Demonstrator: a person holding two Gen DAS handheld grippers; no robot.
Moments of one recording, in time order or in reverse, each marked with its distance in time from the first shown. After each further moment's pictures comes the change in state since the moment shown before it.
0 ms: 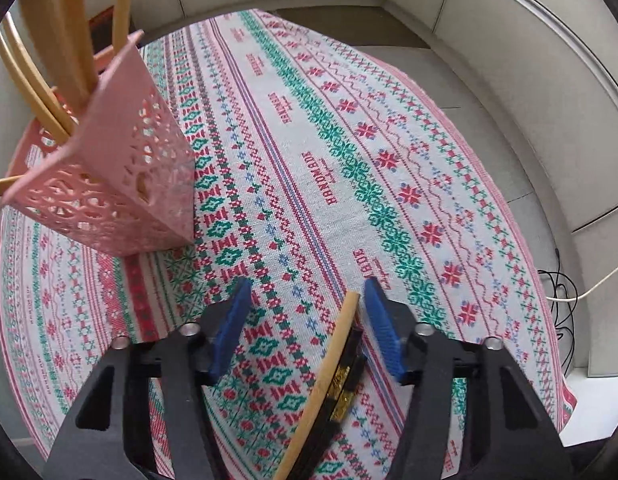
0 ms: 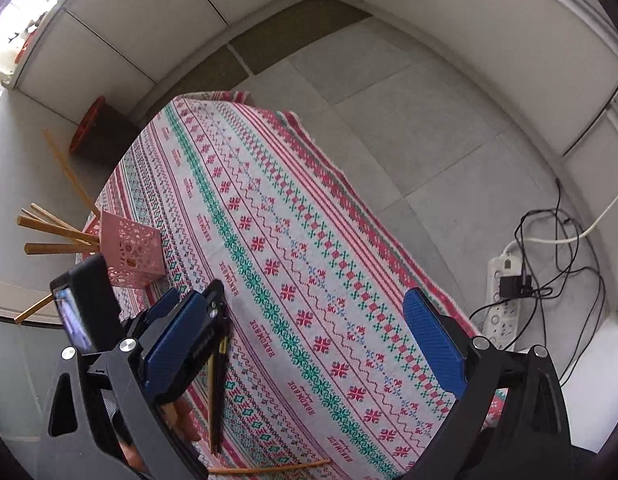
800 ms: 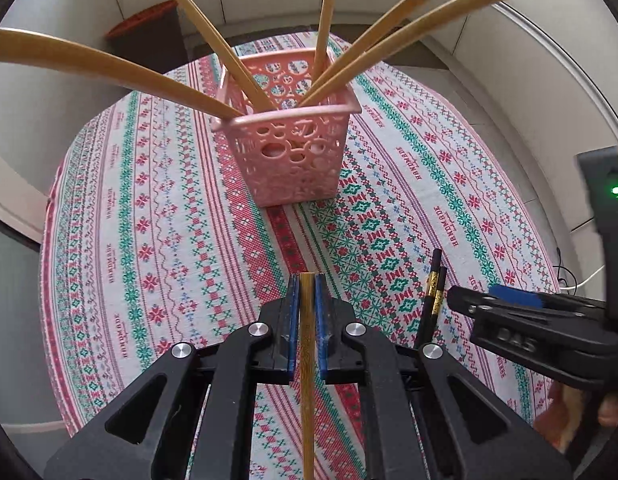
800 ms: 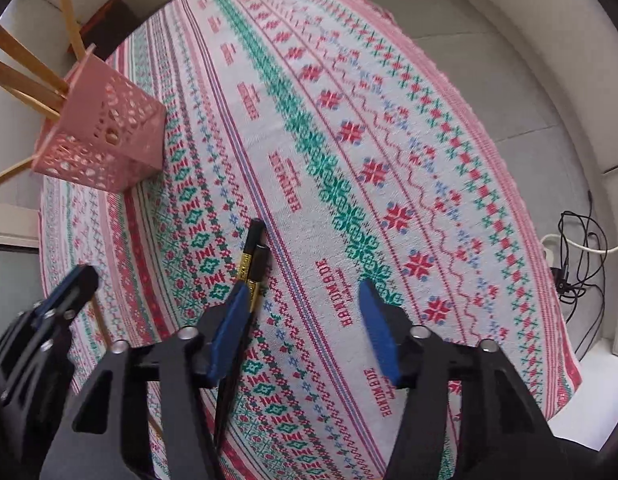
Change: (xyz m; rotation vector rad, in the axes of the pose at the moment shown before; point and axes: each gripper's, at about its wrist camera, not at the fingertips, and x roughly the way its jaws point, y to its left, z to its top) left arm -0.084 0.087 -0.048 -0.036 -0.067 0.018; right arm 0.105 0.078 -0.061 -0.199 0.200 -0.101
